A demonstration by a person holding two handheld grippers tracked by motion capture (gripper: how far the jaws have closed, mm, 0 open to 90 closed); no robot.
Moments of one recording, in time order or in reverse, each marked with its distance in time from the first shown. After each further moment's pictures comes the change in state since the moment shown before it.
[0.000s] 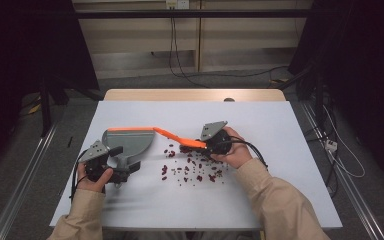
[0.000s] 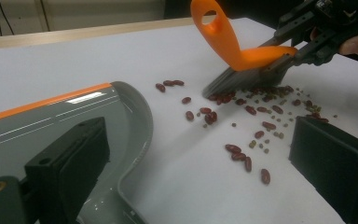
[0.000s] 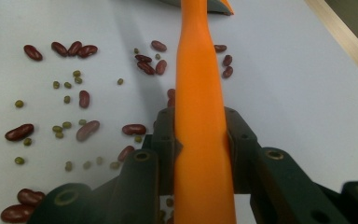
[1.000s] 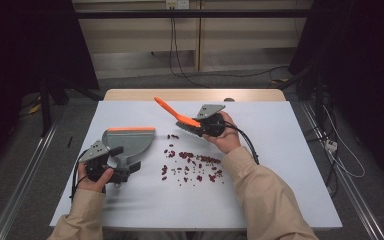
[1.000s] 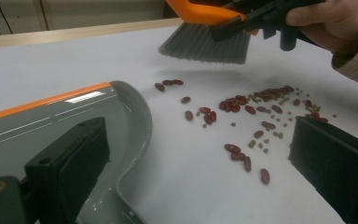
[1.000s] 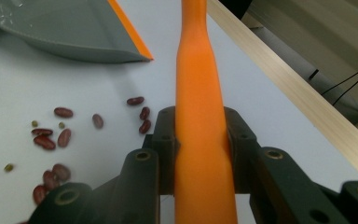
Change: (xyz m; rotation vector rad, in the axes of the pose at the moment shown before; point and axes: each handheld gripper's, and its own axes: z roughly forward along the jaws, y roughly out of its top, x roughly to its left) left arm 0.001 0.000 0.001 0.002 -0.003 0.000; right arm -0.045 0.018 0.024 -0.120 -0.164 0.134
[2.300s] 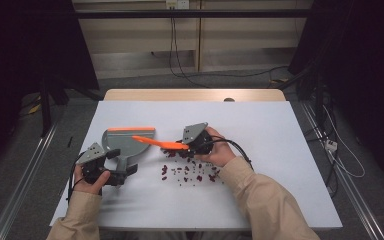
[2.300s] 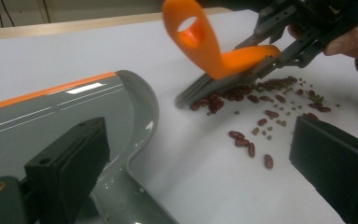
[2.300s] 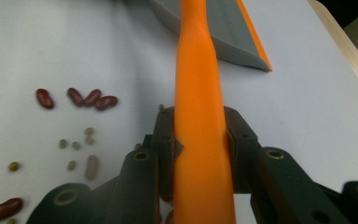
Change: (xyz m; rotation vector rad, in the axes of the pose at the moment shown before) left arm 0.003 -0.006 -0.008 0.023 0.009 0.007; right arm 0.057 0.003 0.009 0.032 0.266 -0.257
